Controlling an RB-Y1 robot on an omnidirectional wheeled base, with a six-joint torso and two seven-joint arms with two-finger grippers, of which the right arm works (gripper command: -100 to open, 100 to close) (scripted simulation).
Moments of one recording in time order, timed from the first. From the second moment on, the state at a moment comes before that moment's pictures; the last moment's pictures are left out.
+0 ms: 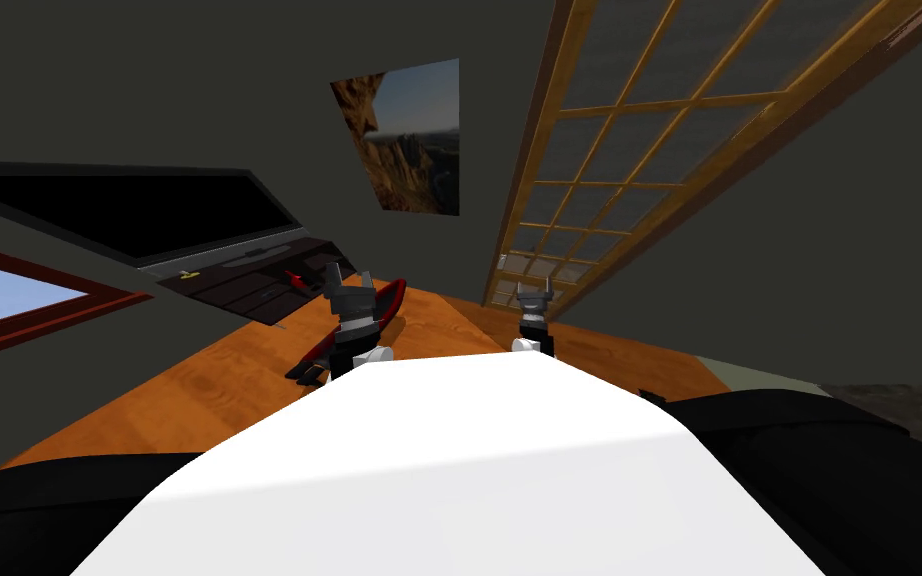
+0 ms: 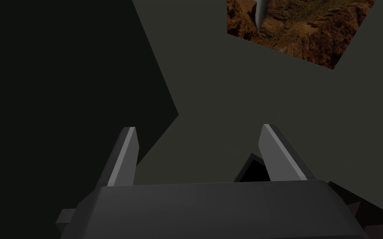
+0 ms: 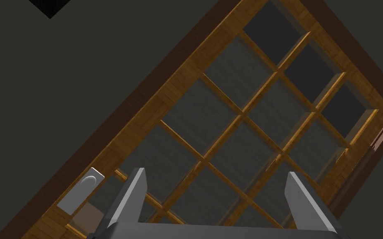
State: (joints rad) arm 0.41 -0.11 0.02 -1.89 -0.39 -0.59 -0.46
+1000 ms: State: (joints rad) arm 0.38 -0.14 0.07 -1.67 -0.56 -0.70 -0.61
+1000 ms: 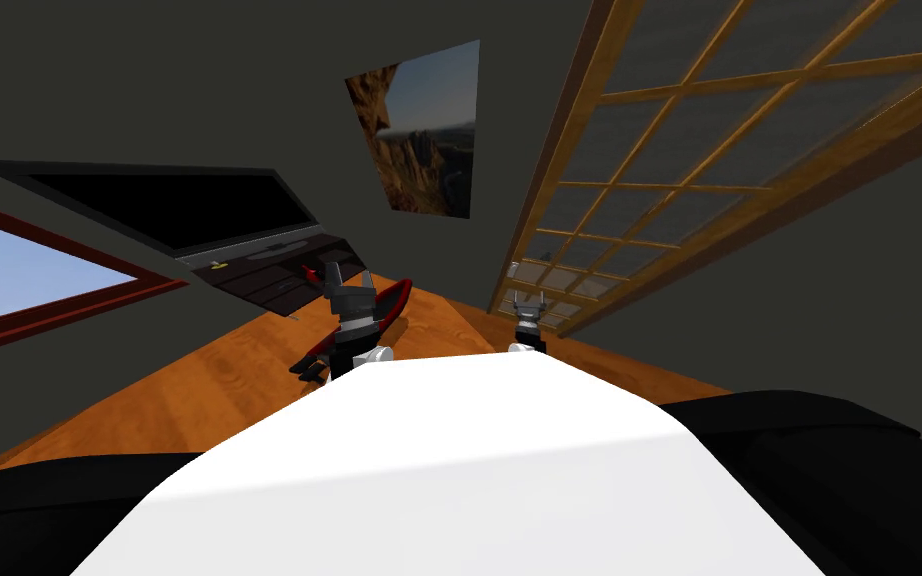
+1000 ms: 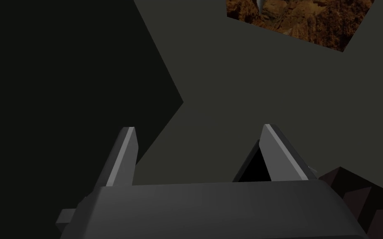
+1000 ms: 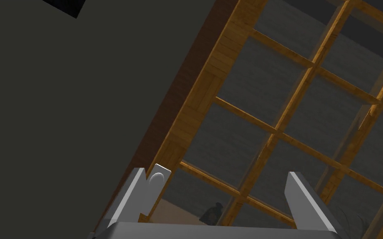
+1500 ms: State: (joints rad) arm 0.35 -0.17 0.09 -1.56 -0.66 -0.75 -0.69
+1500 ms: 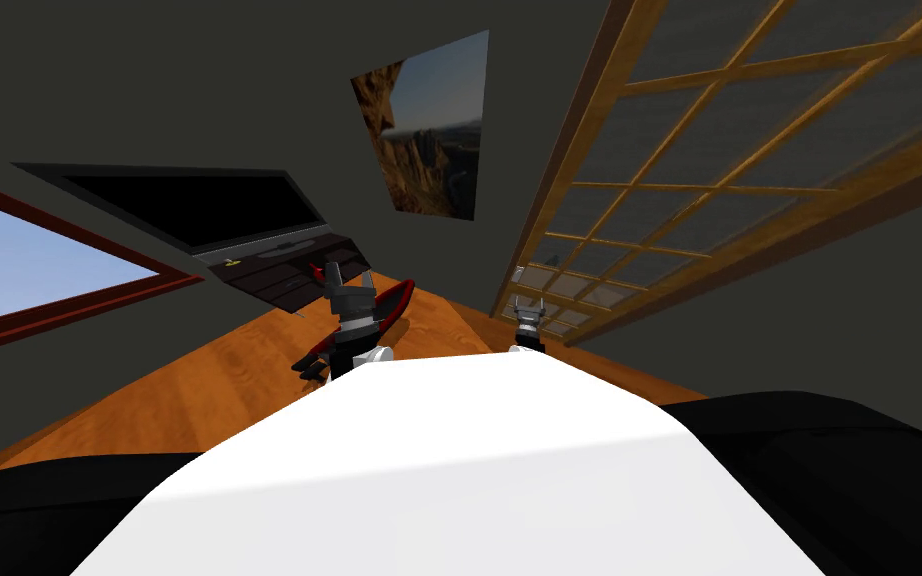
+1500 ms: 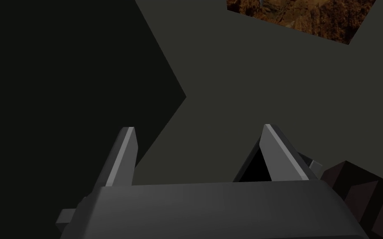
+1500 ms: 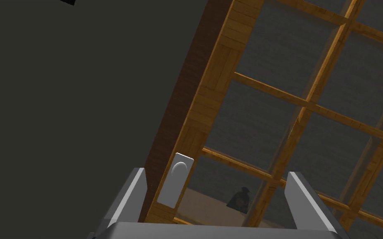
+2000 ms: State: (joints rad) arm 0.34 -0.18 0.11 -1.45 -0.74 -0.80 -0.76
